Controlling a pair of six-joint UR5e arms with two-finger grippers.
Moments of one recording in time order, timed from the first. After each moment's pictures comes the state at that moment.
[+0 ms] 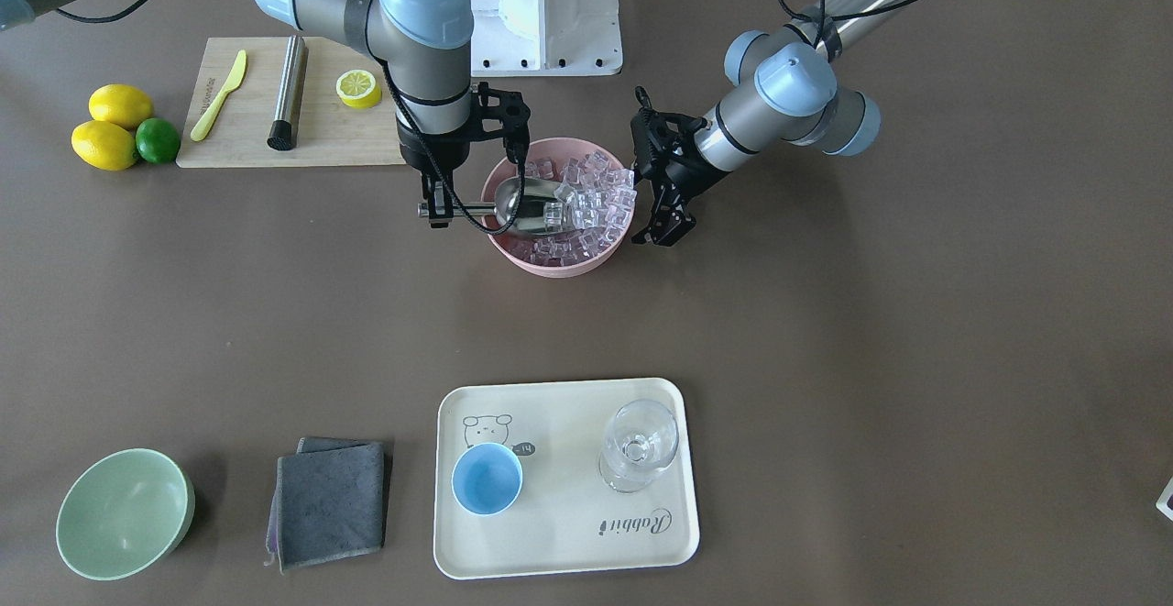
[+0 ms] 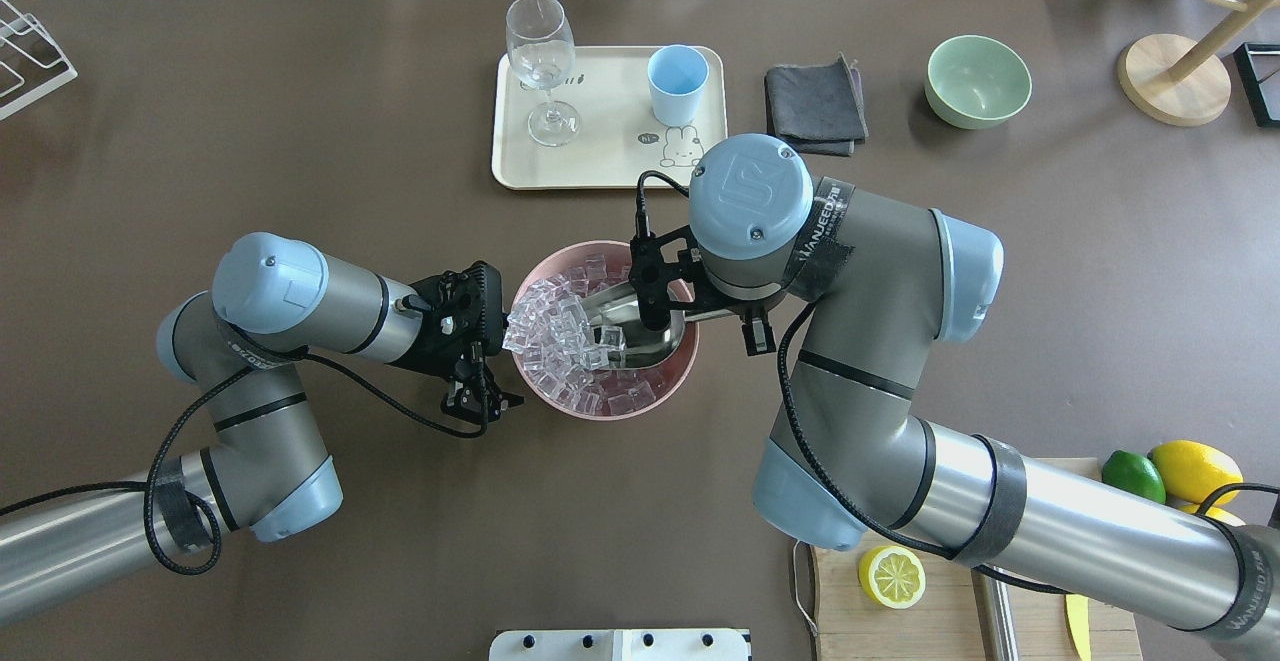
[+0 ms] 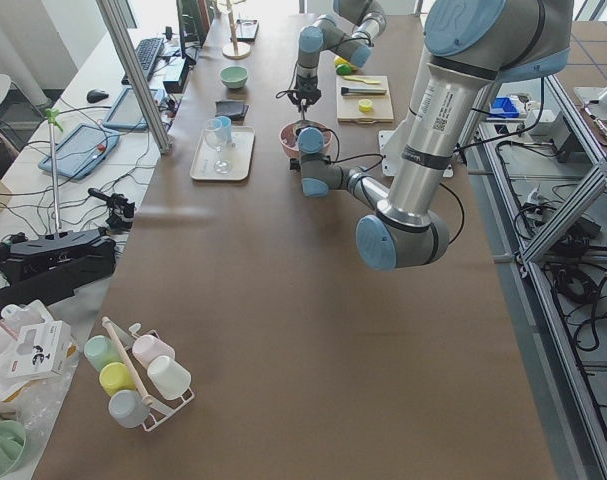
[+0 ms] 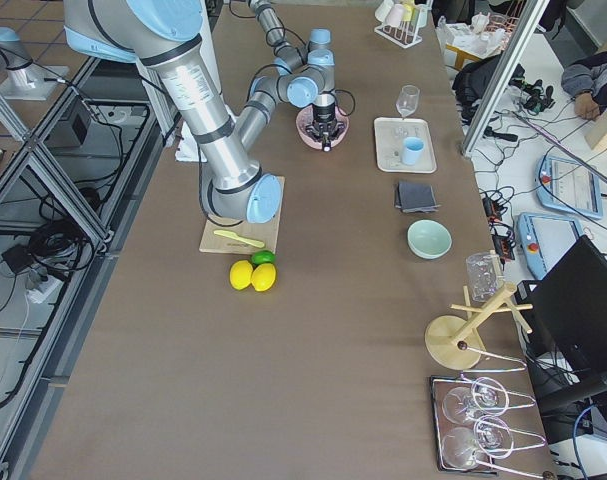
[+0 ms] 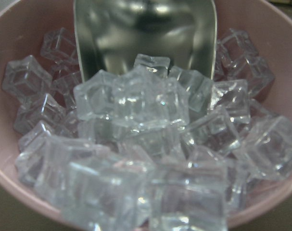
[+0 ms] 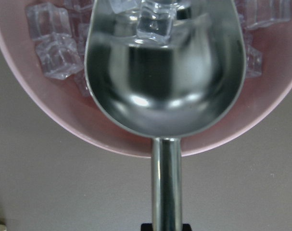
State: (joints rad) left arm -0.53 -2.01 -1.50 -2.51 -2.04 0.04; right arm 0.53 -0.90 1.77 -1.81 1.77 -0.53
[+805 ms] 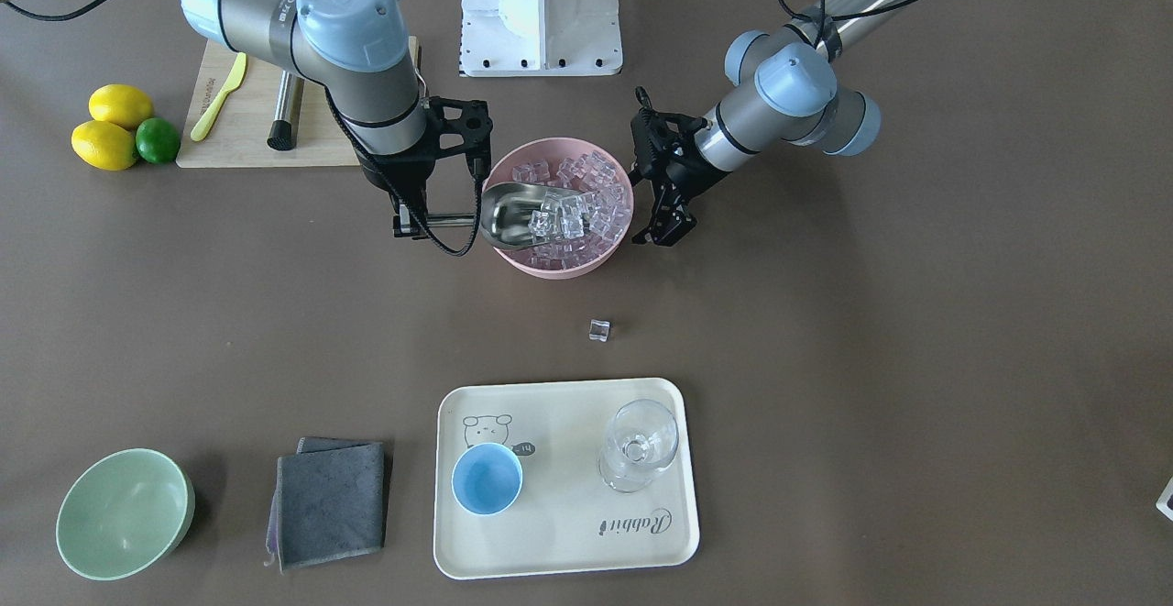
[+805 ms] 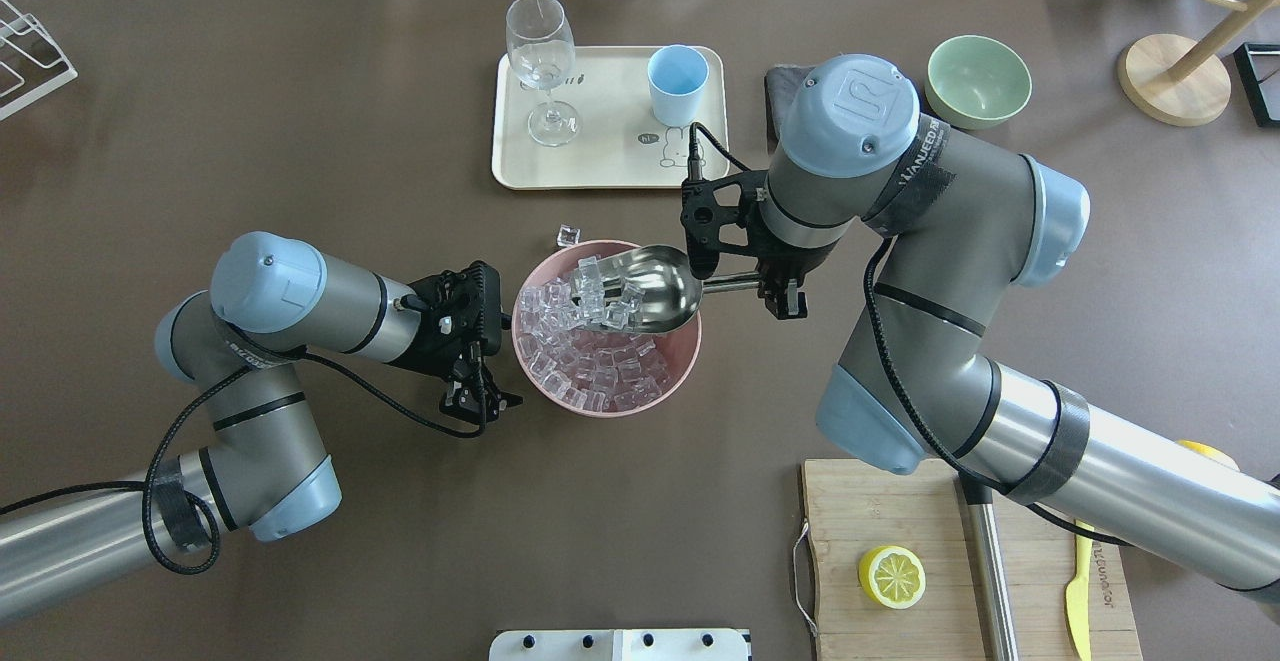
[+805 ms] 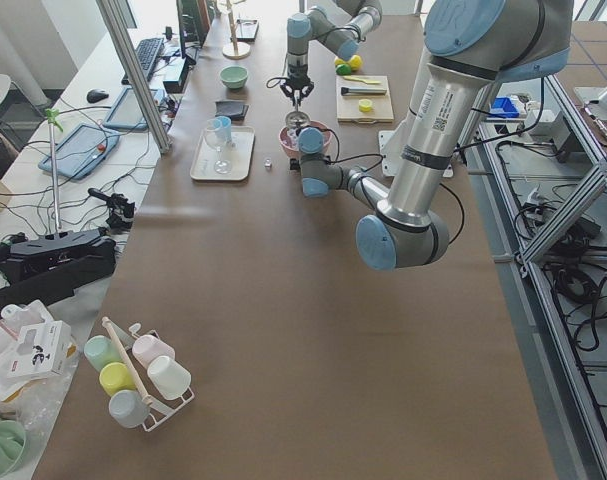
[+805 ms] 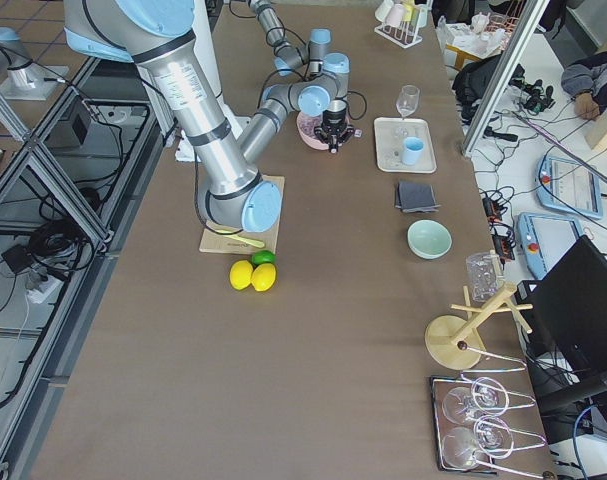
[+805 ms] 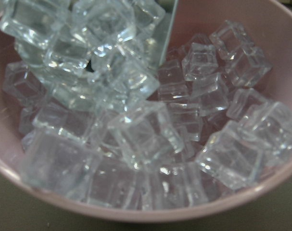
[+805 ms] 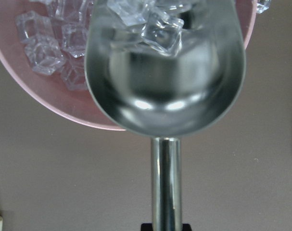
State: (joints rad) left arm -0.53 -2.01 -1.50 -2.51 -2.04 0.04; right arm 0.63 -0.96 1.77 -1.70 1.95 -0.54
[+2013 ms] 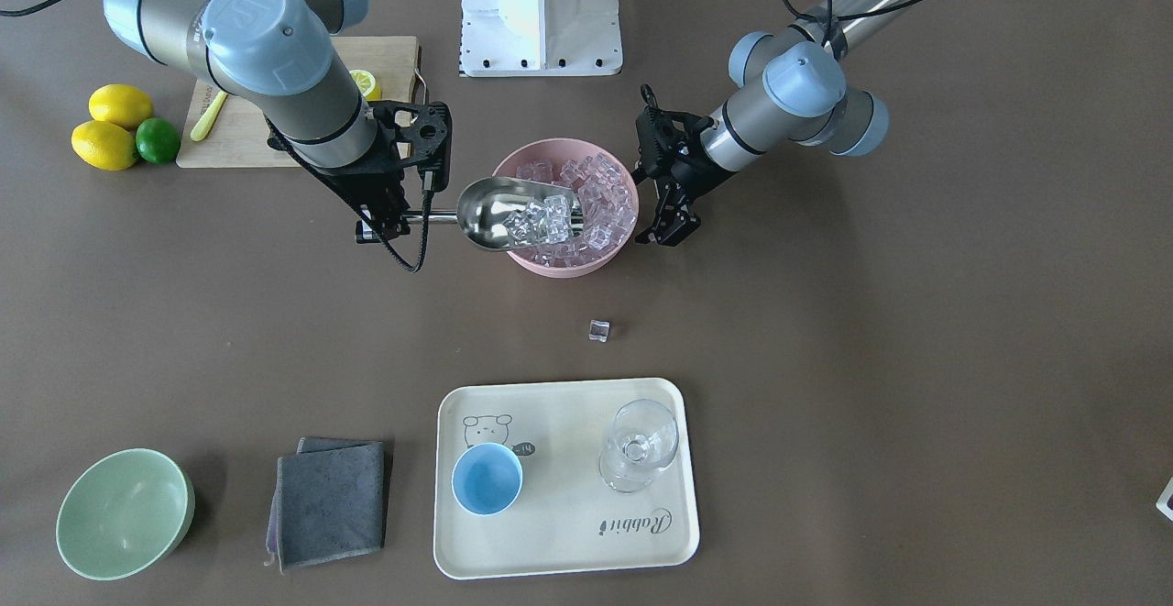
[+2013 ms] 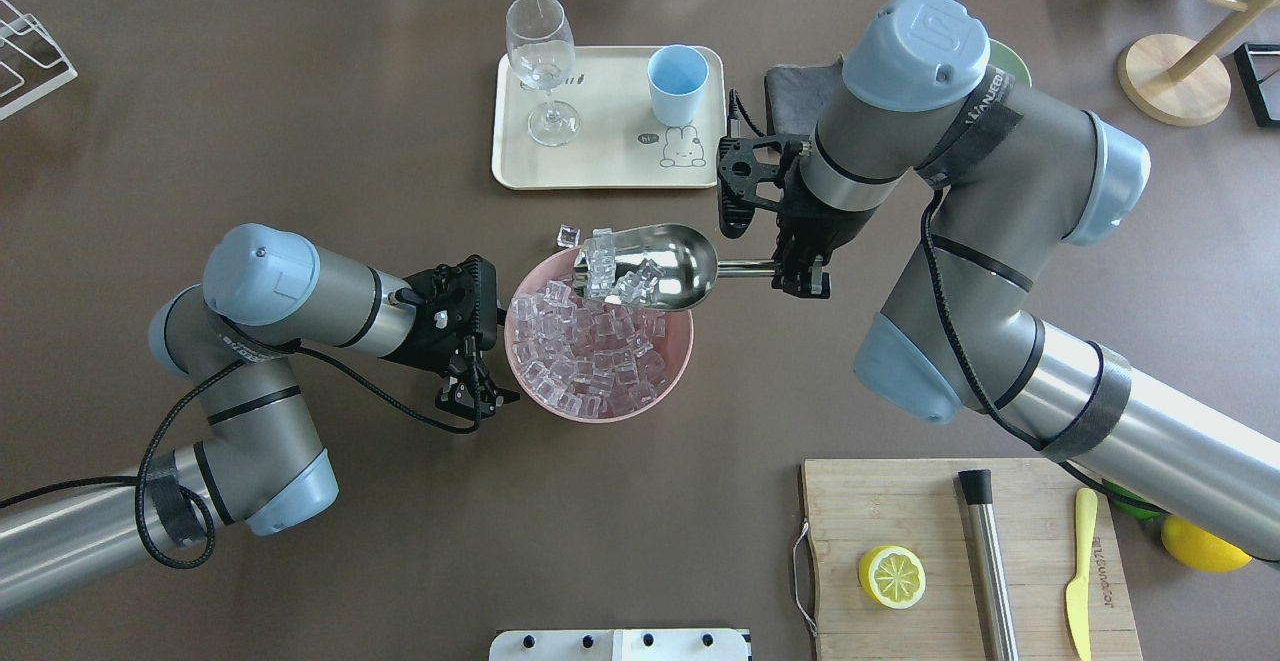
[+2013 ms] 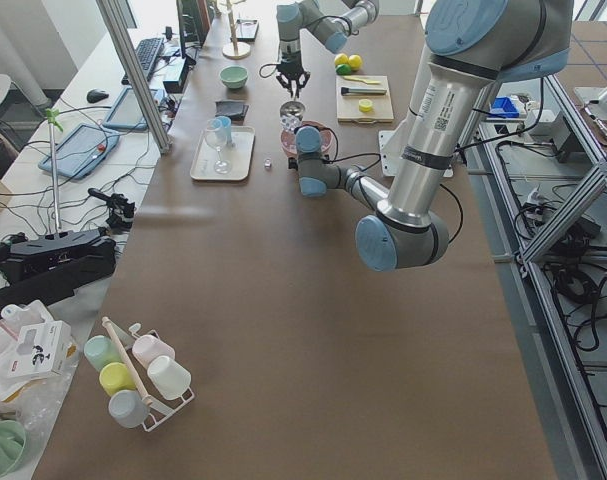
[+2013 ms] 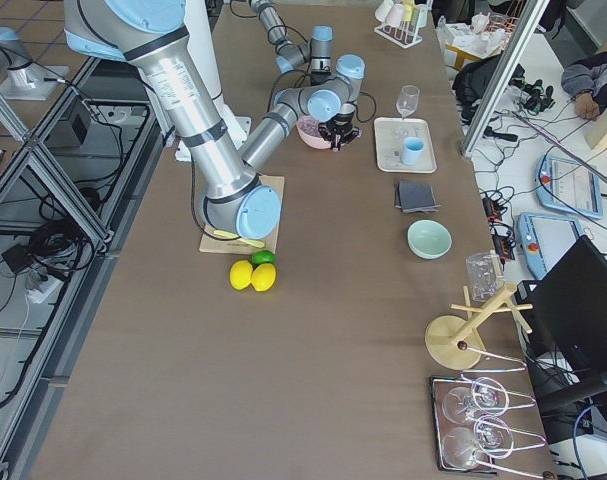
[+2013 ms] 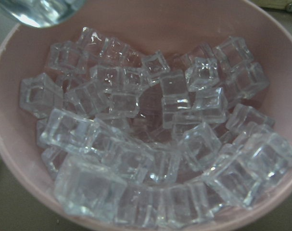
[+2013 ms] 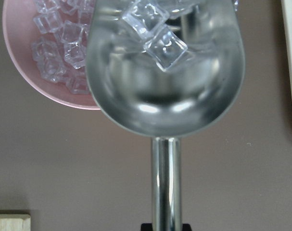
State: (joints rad) left arm -0.55 -2.00 -1.51 -2.51 -2.08 0.05; right arm 0.73 -0.99 1.77 -1.66 2.15 -0.50
